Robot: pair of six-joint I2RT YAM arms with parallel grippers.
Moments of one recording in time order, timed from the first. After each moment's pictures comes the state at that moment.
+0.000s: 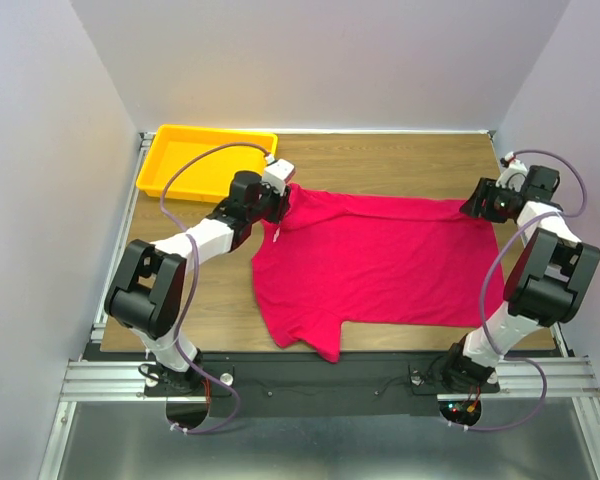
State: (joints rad) left arm -0.44 1.64 0.95 0.24 0.20 0.09; right arm -0.46 1.72 1.17 -0.28 -0.58 -0.12
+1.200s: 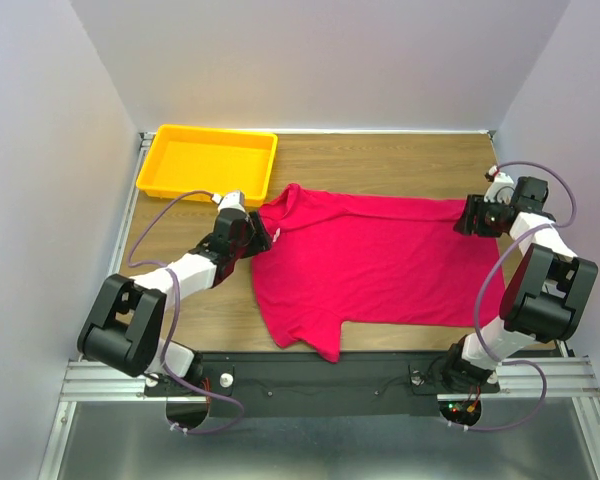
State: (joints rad) left arm -0.42 1.39 0.62 0.16 -0.09 -0.58; right arm -0.42 1.59 1.02 -0.37 -0.52 -0.24
